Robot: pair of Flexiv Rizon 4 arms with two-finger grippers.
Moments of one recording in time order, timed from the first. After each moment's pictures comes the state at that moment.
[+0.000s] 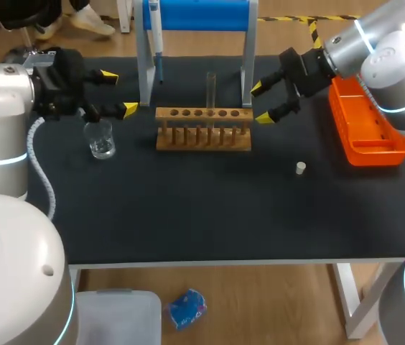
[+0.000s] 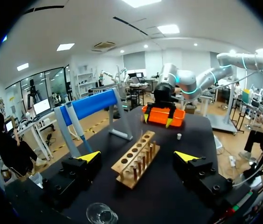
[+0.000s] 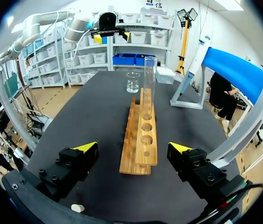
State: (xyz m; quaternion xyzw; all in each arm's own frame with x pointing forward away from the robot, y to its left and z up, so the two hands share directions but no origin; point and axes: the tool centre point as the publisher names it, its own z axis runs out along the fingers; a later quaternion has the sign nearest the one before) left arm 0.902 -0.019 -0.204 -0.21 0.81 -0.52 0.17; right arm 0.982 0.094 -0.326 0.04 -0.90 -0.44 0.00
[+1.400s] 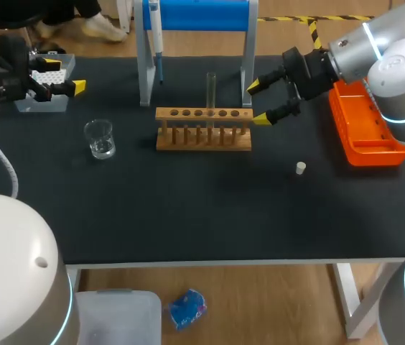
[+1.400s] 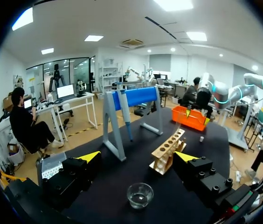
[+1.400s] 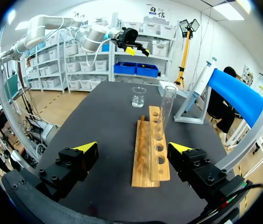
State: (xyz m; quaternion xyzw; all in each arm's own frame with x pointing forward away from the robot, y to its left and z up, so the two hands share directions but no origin) left arm 0.951 0.093 -0.201 -0.32 0.78 -0.51 0.19; right arm 0.948 0.109 -0.292 0.05 -0.88 -0.47 -0.02
